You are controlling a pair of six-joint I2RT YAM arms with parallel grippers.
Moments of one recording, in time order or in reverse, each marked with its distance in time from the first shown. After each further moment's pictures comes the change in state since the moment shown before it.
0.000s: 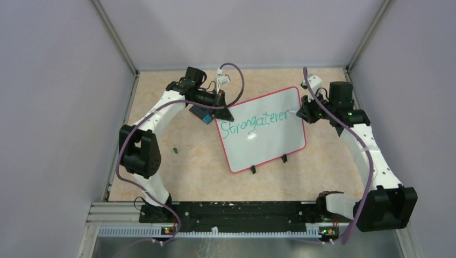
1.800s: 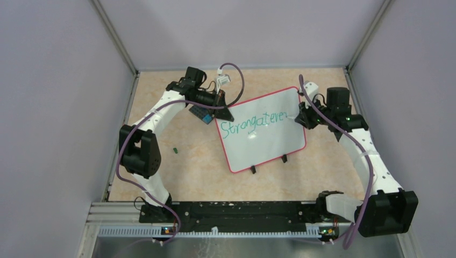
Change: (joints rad) left arm 0.000 0.000 0.000 0.000 0.000 0.000; right arm 0.023 -0.037 -0.059 -0.009 -0.005 -0.036
